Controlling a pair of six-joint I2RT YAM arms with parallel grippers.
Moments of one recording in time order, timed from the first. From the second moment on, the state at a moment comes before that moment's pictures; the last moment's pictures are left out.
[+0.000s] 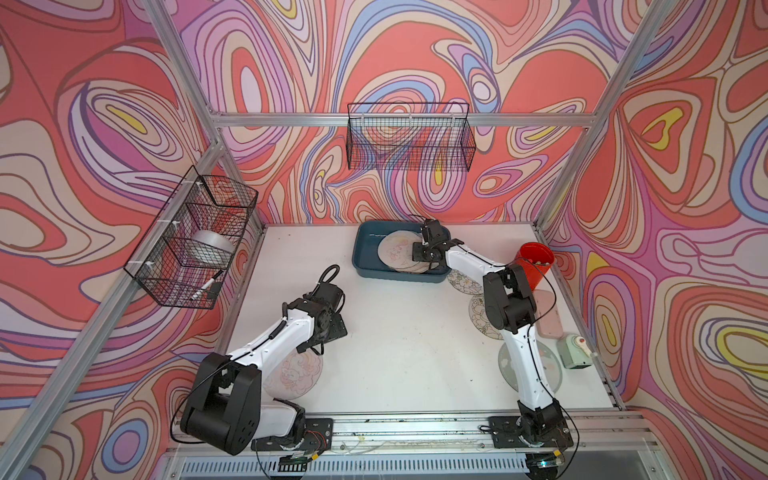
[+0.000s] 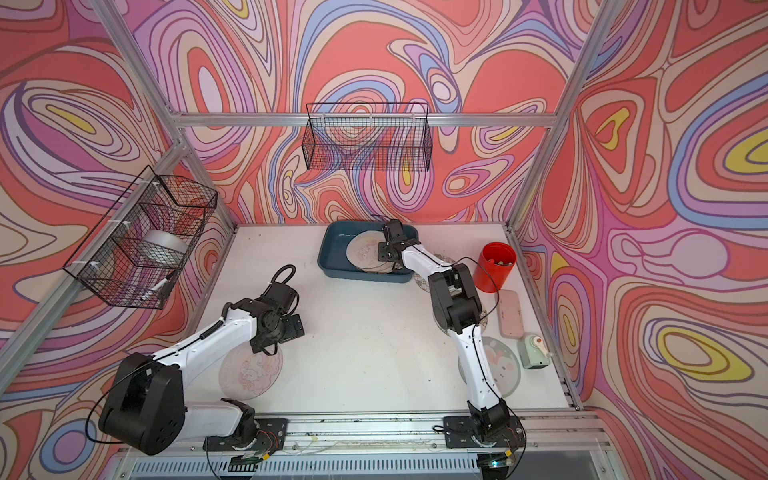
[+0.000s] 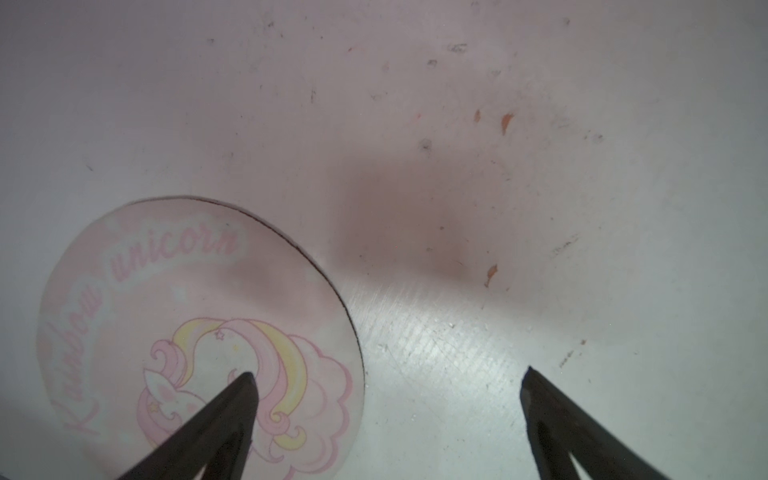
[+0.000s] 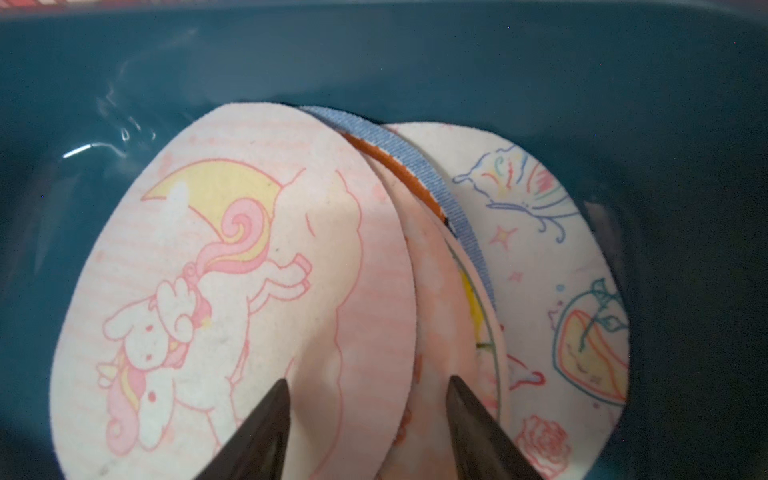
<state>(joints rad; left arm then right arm) -0.33 1.35 0.79 -0.81 -0.22 -0.76 0.39 2.38 1.91 -0.38 0.08 0.33</state>
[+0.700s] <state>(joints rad) -0.28 1.39 0.72 -0.85 -0.20 -0.78 0.40 1.98 1.56 -0.36 -0.11 0.38</state>
